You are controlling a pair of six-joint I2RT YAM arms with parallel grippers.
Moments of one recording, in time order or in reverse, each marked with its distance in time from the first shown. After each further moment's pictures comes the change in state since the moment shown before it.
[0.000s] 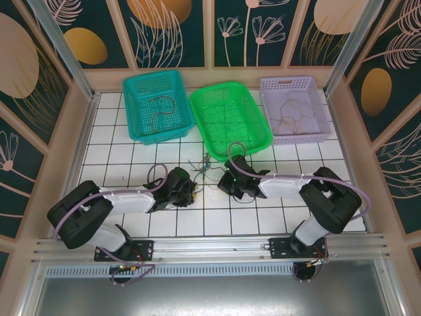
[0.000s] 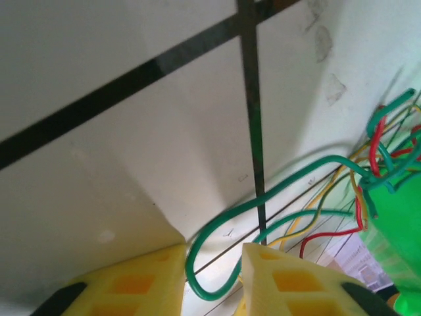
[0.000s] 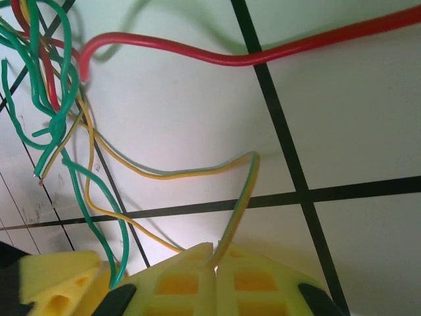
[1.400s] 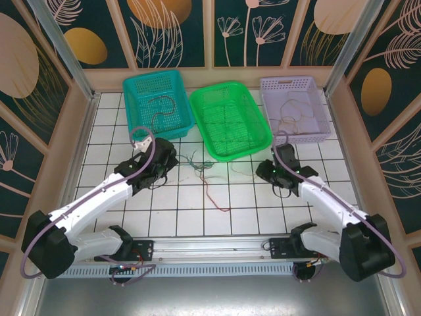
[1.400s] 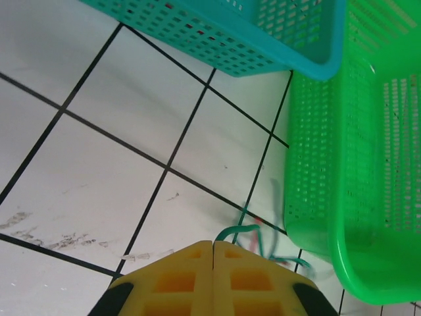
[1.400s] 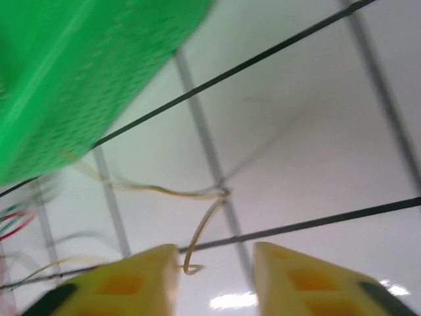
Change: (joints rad) left arm 0.151 -0.298 0.380 -0.630 -0.341 0.935; right arm -0.390 -0.467 -0.043 -0.415 0.073 -0.482
